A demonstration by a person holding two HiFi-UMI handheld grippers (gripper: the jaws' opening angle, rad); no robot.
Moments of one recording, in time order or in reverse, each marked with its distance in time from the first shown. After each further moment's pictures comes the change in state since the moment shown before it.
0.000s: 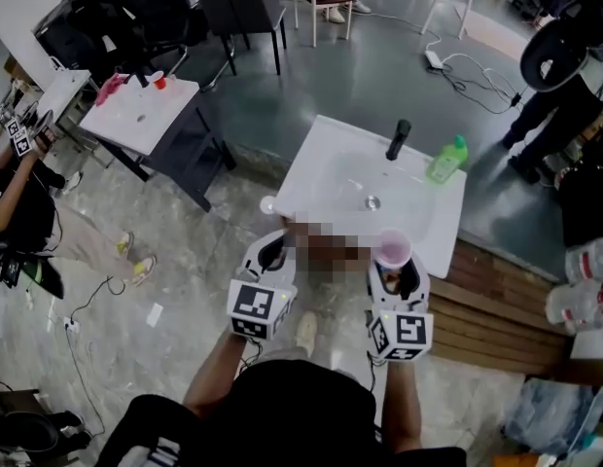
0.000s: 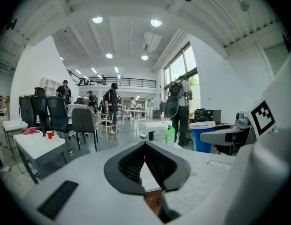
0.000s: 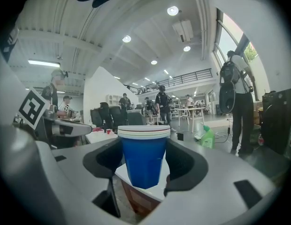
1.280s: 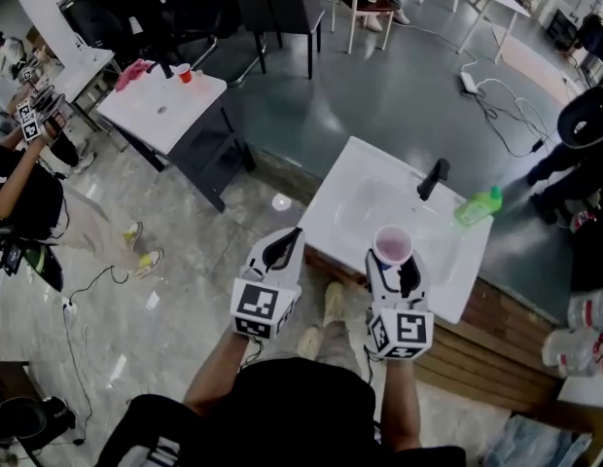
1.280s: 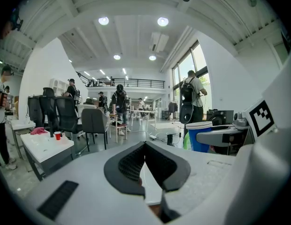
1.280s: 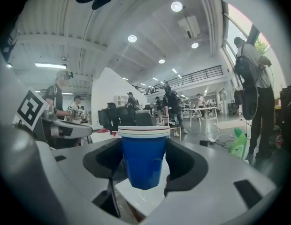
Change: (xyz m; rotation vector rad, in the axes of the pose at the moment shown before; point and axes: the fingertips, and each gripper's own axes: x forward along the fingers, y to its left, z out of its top) left arm 0.051 0.098 0.010 -0.024 -0.009 0.106; right arm 0.132 0.031 0.013 -0.011 -0.005 0.126
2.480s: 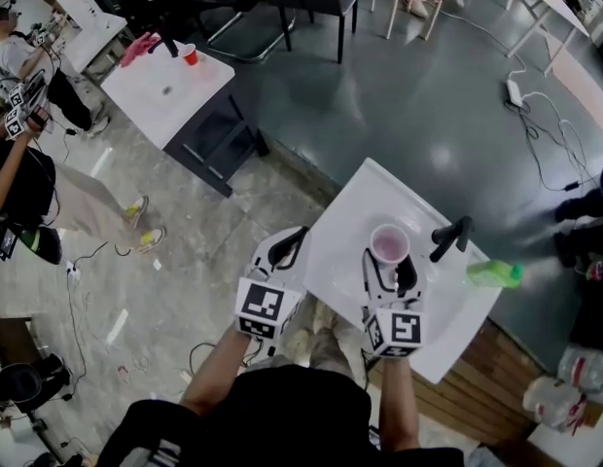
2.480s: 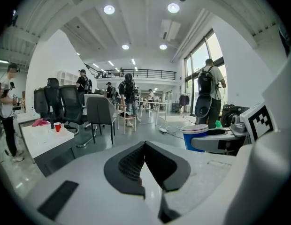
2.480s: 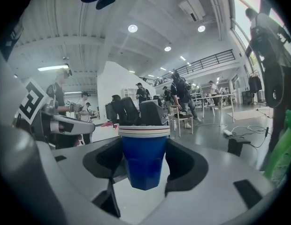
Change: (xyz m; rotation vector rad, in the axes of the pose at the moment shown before) left arm 0.167 0.059 -0.011 -0.066 0.110 0.113; right arm 0.184 -0.070 -0.030 0.023 0.116 0.153
